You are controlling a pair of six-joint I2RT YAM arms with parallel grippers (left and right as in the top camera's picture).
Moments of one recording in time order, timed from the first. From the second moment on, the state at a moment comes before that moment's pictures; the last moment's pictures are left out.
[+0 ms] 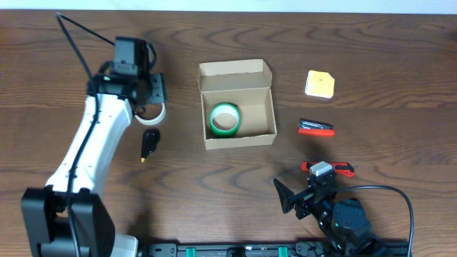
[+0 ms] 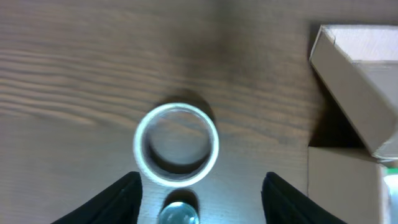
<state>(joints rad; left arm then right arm) -0.12 1.63 1.28 -0.71 -0.06 -0.19 0.59 0.01 0.14 -0.51 0.04 0.24</state>
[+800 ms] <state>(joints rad) -0.14 1.90 1.22 -0.60 -0.01 -0.19 0.59 0.01 0.14 -0.51 0.04 0.24</state>
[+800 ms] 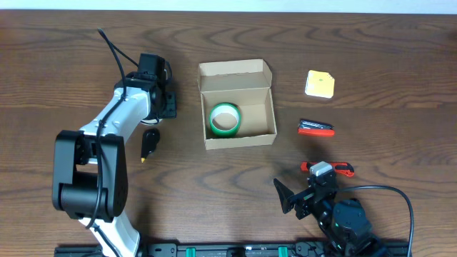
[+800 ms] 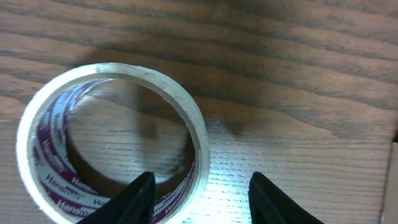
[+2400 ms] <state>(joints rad) -0.67 1.76 1.52 -0.88 0.01 -0.14 0.59 0.01 0.14 -0.51 0.04 0.24</state>
